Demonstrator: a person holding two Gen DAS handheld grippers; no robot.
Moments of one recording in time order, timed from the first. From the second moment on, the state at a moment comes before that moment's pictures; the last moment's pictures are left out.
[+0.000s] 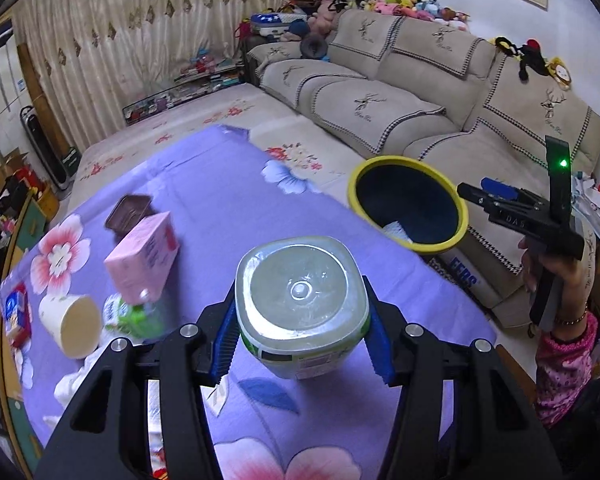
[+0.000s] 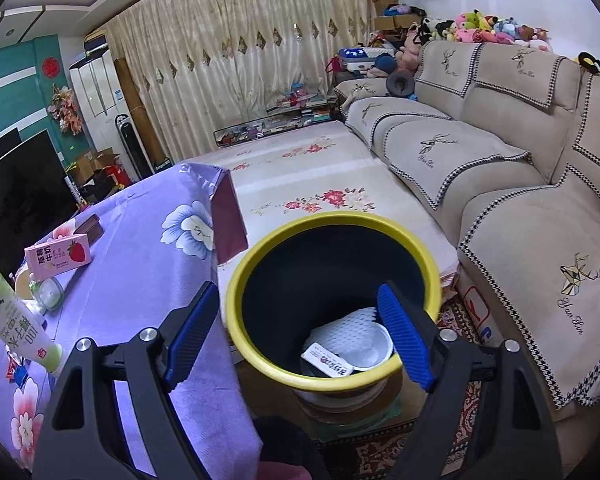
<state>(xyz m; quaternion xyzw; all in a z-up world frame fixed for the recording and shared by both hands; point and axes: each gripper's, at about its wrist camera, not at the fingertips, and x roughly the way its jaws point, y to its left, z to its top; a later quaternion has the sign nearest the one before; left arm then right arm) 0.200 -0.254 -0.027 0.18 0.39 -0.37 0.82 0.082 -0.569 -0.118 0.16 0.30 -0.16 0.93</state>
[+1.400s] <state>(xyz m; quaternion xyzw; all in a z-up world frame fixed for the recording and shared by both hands) 0.208 -0.445 -0.053 0.16 0.34 -0.44 0.82 0.032 -0.622 -0.130 0.19 0.30 -0.23 0.91</state>
